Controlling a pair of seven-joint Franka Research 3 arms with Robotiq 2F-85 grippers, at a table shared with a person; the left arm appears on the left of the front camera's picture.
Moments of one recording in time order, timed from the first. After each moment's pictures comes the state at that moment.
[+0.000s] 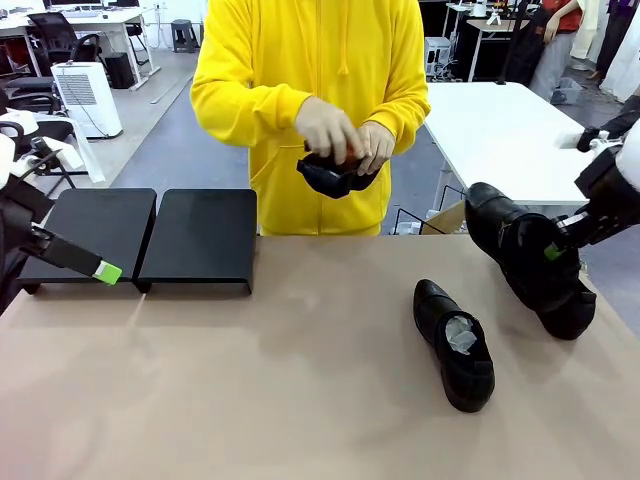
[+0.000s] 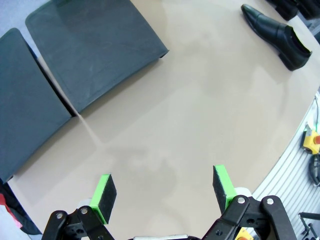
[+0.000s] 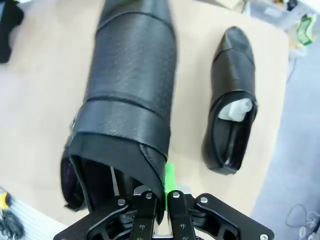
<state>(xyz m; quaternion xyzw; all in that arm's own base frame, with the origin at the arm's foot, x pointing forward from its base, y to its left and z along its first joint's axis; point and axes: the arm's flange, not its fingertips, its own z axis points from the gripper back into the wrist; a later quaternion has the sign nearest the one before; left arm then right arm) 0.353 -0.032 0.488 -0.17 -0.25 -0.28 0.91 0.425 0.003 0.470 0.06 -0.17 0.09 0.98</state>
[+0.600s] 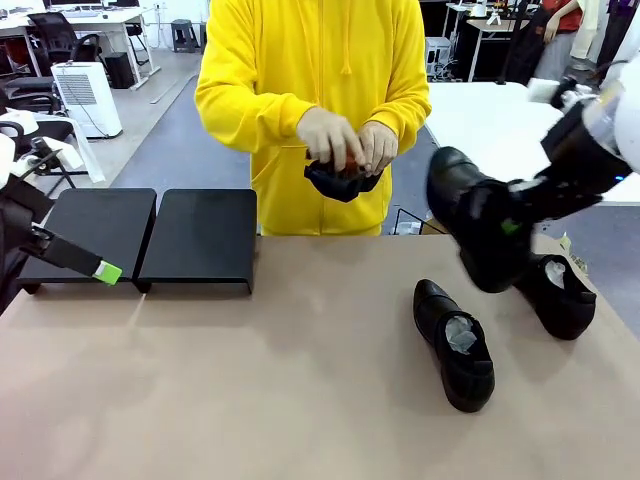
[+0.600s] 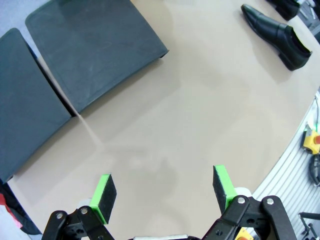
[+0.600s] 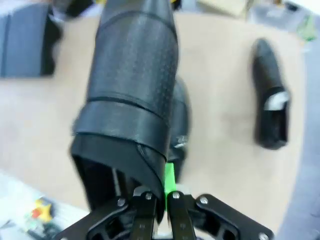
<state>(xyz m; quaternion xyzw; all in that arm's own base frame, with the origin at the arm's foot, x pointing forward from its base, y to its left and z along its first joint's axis) 0.353 -0.032 0.488 -0.17 -0.25 -0.28 0.91 0.358 0.139 0.557 0.09 -0.19 0.06 0.98</state>
